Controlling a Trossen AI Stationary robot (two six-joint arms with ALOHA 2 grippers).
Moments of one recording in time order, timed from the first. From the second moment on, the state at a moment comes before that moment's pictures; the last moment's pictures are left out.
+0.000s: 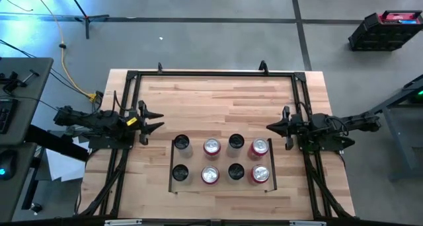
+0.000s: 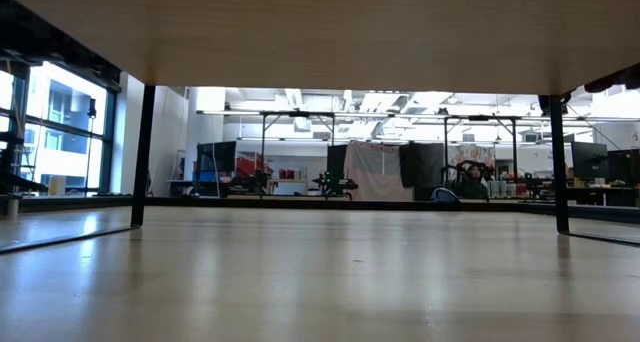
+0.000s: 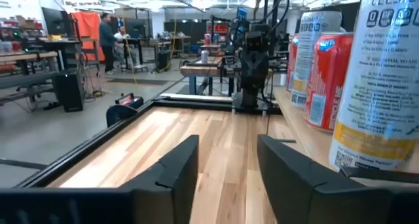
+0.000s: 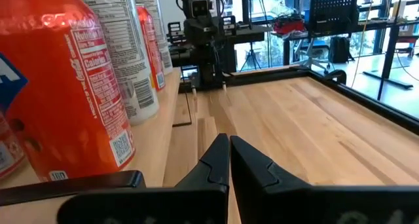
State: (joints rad) left arm -0.24 0.00 0.08 -0.01 -0.43 0.02; right arm 0.18 0.00 0.05 -0.08 0.23 0.12
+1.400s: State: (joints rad) left arm 0.08 0.00 0.01 0.07 0.16 0.04; right arm 0.18 0.01 0.01 0.03 0.13 0.09
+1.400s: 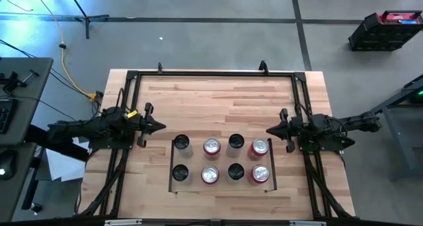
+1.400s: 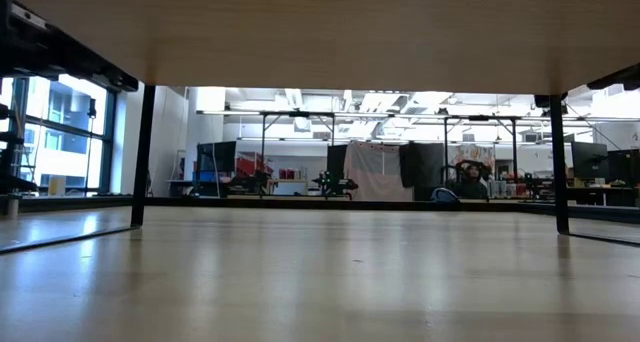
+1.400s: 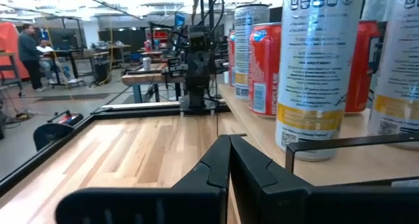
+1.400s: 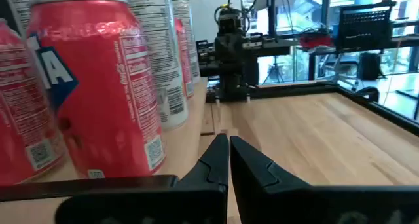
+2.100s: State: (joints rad) left arm 0.08 0.00 0.01 0.05 0.06 -0.01; right arm -0.19 0.08 0.01 0.03 -0.10 0.04
